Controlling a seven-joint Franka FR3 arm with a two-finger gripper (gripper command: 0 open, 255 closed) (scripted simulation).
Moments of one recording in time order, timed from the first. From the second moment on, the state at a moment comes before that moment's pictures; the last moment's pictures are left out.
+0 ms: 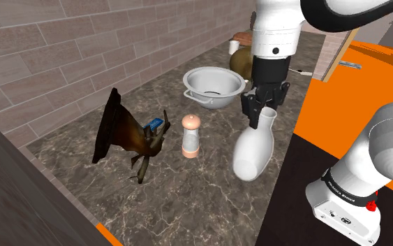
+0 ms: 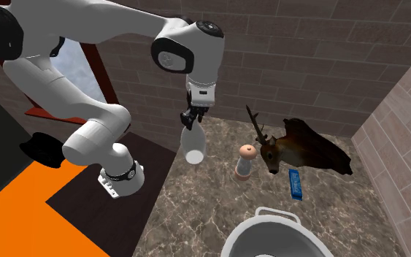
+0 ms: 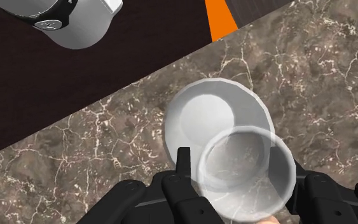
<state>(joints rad) 0.17 -0.65 0.34 -2.48 0.31 1.69 0.54</state>
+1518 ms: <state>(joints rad) 0.16 -0.62 0.29 -2.15 0.27 1.39 0.59</state>
